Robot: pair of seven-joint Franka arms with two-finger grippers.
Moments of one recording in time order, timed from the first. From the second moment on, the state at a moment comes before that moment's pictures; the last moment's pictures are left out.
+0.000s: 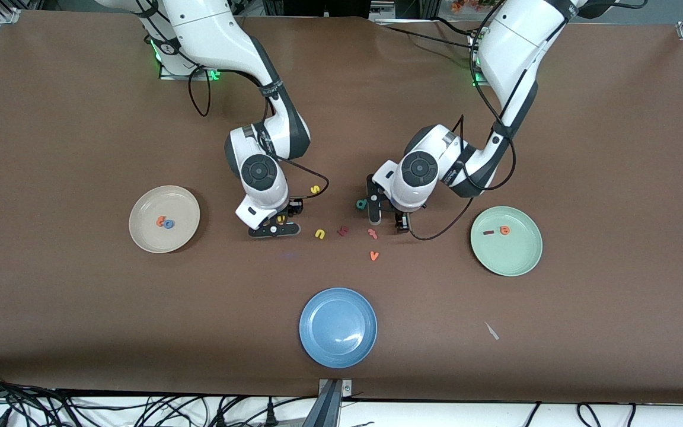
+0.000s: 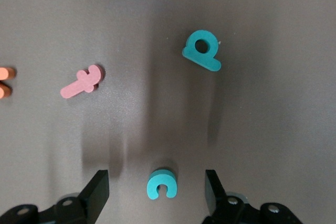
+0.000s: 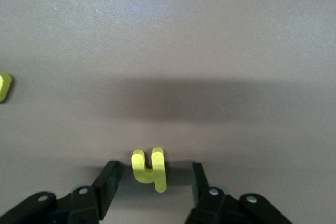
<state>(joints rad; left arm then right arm) -0.39 0.68 -0.22 -1.76 0.12 2.35 0.83 0.91 0.73 -0.37 -1.72 0.31 2.31 0.30</state>
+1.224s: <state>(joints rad) -0.39 0.69 -0.21 -1.76 0.12 2.35 0.83 0.83 0.66 -0.48 -1.69 0.36 2.14 0.05</state>
